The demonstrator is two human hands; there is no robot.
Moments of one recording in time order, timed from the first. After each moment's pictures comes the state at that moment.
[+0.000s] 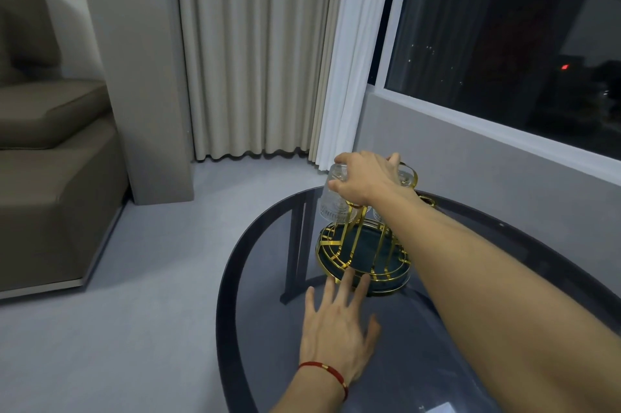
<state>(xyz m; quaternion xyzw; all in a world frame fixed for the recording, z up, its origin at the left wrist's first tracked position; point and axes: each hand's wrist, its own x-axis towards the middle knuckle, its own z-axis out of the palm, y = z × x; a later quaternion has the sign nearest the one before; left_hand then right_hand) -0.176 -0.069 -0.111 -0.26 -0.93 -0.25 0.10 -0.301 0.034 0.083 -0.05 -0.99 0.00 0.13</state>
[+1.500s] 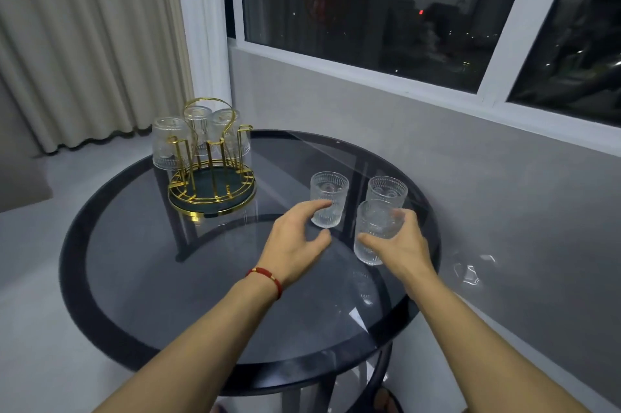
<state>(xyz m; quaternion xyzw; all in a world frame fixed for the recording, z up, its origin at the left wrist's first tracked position) -0.032 0.045 -0.038 -0.41 -0.77 -0.48 0.01 0.089 0.206 -0.033 -0.41 -0.77 0.44 0.23</state>
